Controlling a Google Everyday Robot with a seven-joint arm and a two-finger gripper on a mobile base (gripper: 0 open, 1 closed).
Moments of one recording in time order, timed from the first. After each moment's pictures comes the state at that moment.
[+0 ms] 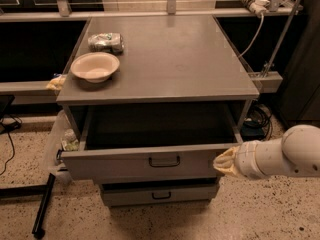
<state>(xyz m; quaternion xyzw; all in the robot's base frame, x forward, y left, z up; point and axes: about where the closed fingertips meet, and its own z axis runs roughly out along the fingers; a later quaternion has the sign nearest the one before) 0.486 -0.199 0.668 -0.57 0.75 0.07 0.32</state>
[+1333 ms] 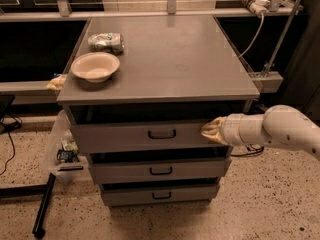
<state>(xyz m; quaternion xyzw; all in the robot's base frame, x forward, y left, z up) 0.613 -0.184 0.675 -0.57 0.69 0.04 0.43</state>
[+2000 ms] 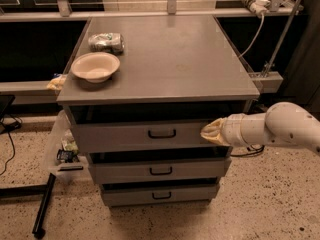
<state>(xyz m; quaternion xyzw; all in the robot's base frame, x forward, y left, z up) 0.600 -0.178 0.682 -0.58 0.69 0.06 0.42</state>
